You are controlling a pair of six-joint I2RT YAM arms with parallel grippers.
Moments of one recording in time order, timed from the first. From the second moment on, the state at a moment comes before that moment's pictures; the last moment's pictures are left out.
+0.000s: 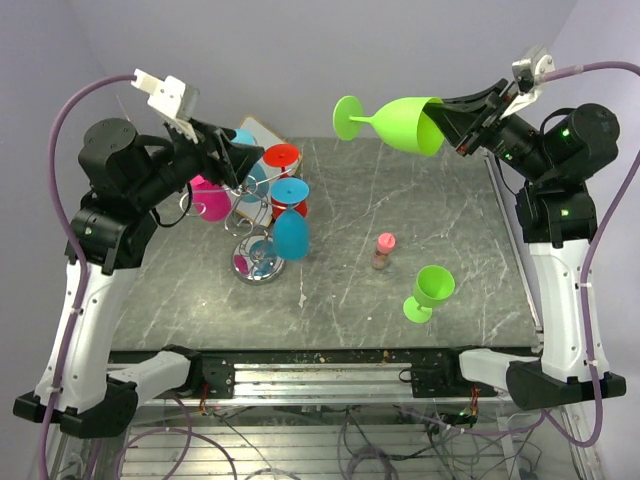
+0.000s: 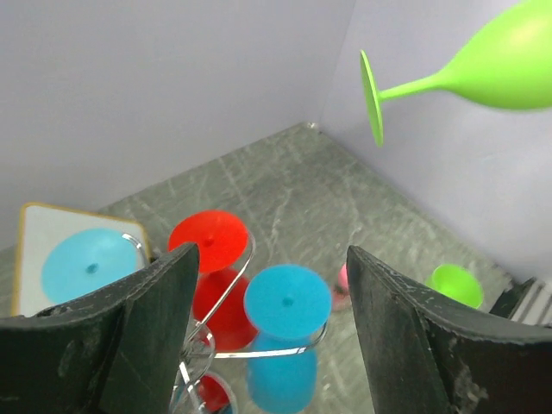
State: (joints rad) left arm -0.30 1.08 1.63 -0.52 0.43 -0.12; right arm 0.13 1.21 1.73 -0.23 -0.74 0.08
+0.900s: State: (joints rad) left arm -0.48 1.38 1.78 -0.30 0.44 -0.48; right arm 0.20 1.29 1.74 -0.11 -0.76 0.28
